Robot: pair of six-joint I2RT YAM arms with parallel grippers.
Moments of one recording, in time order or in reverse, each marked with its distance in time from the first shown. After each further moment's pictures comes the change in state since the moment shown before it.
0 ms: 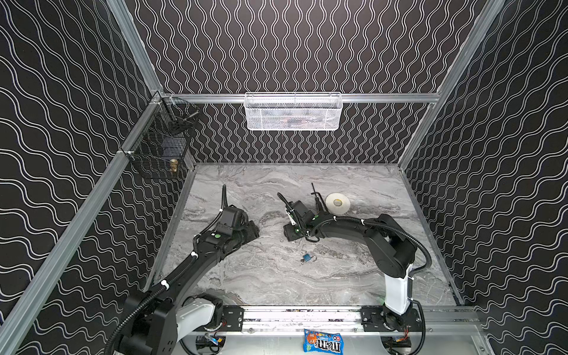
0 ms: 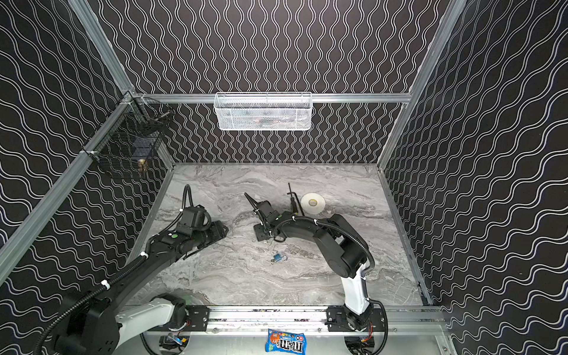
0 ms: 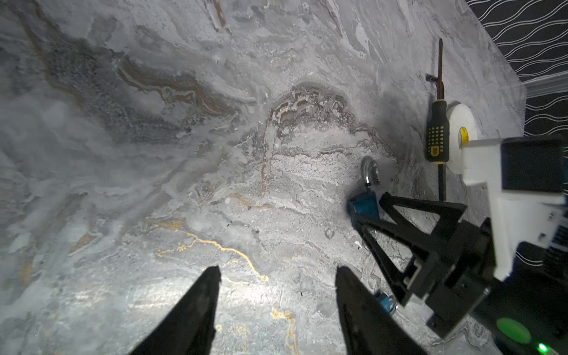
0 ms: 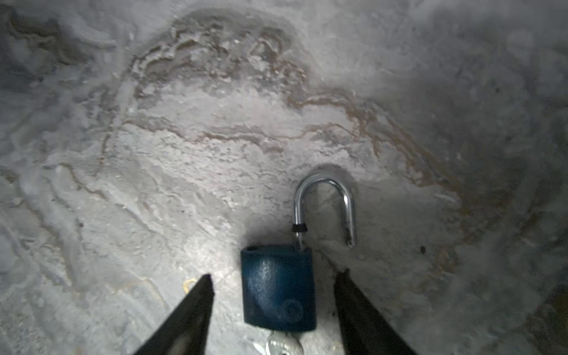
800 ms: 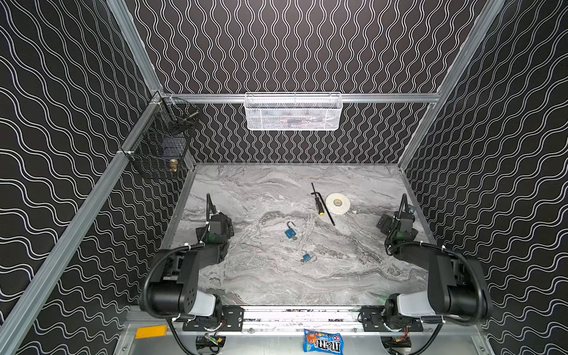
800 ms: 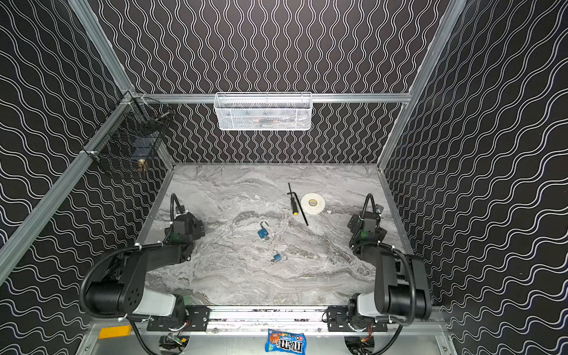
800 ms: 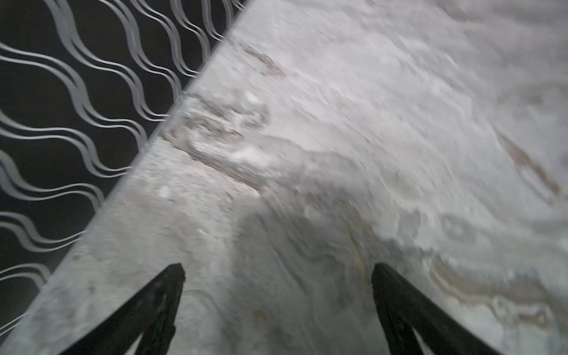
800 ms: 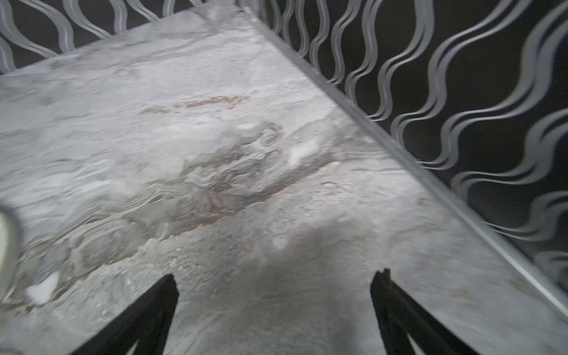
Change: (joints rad) left arm 0.259 0.341 -0.291 0.864 -0.532 0.628; right arm -0.957 -0.513 -0.856 0.760 0.238 -0.084
